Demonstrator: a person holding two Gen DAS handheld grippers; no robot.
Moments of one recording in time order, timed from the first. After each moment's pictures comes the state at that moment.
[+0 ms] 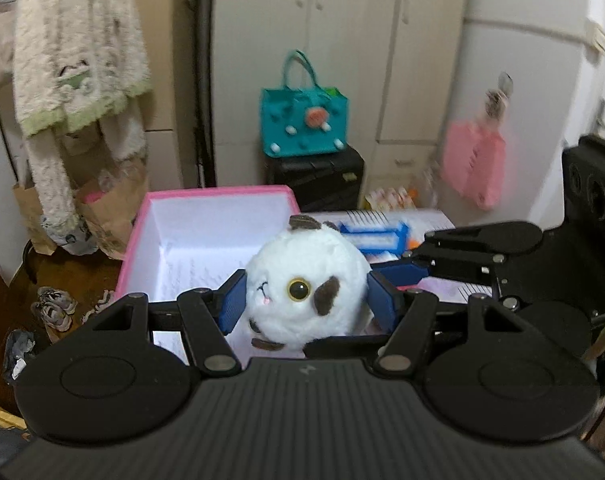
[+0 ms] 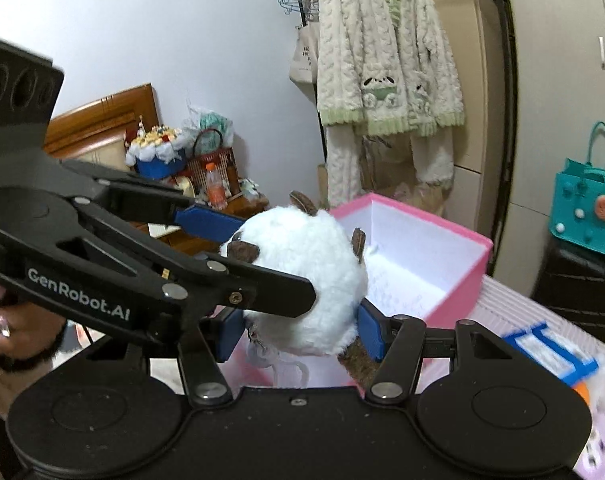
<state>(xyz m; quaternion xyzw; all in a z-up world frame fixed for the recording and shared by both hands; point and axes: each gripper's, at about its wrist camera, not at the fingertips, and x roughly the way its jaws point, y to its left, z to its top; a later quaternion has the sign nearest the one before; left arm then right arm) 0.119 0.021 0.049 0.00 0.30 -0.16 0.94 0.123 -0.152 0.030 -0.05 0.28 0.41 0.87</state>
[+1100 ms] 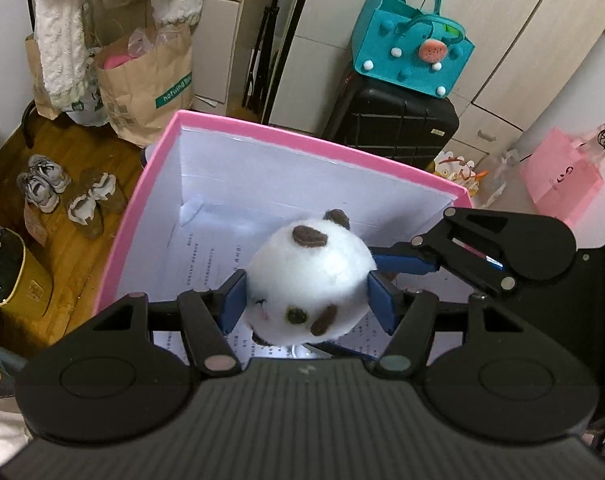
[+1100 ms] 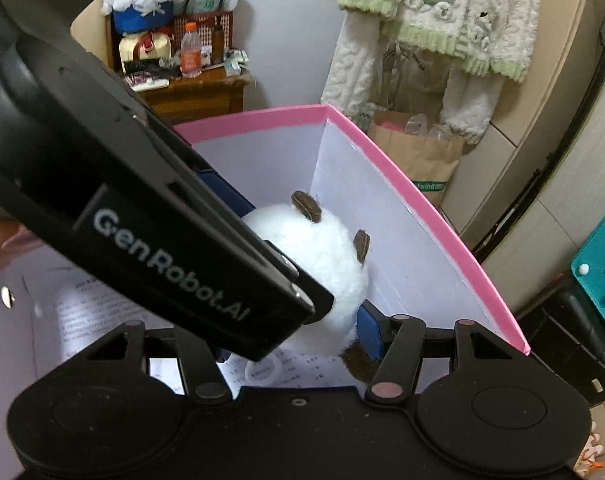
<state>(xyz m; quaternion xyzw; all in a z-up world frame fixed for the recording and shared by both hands) 0.338 0.071 -0.055 -0.12 0.47 -0.09 0.87 0.302 -0.065 -0.047 -0.27 0.37 0.41 0.78</state>
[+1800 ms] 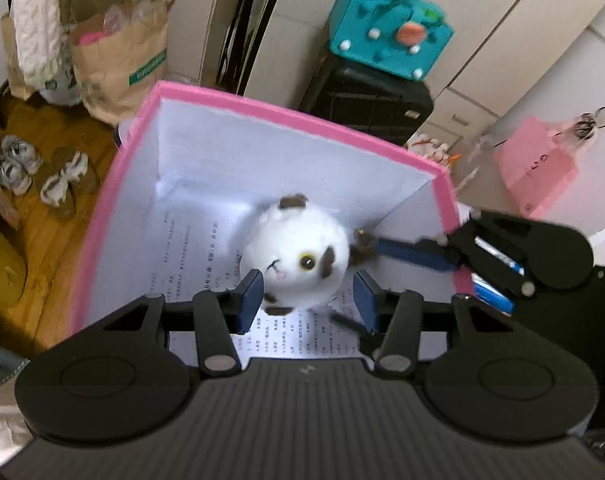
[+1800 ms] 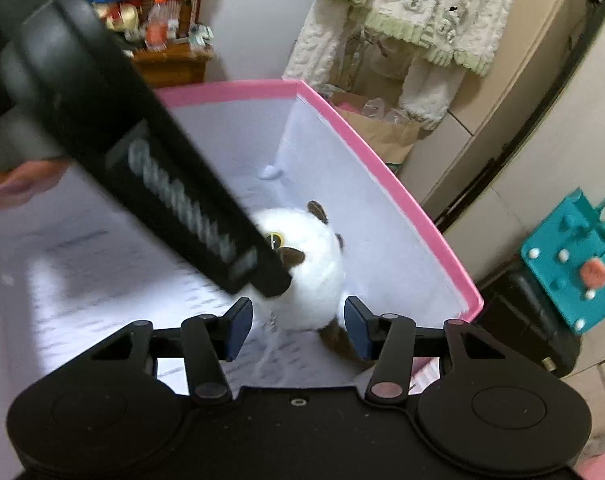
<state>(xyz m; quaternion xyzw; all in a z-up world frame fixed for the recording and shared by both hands) 0.331 0.078 -0.049 -0.14 0.48 -0.13 0.85 0.278 -0.074 -0.028 -0.31 0.37 0.35 0.80</state>
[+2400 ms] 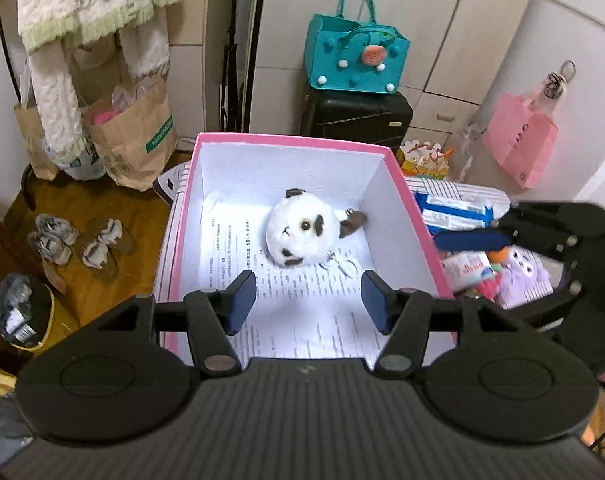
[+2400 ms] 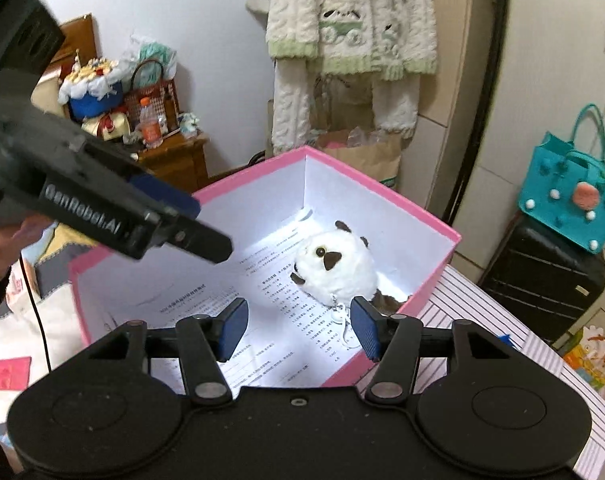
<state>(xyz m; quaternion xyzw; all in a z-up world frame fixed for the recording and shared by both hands) 0.232 0.084 0.015 -0.03 0.42 -0.14 0.90 0.207 -0.117 0.027 -0.14 0.37 0.33 0.86</state>
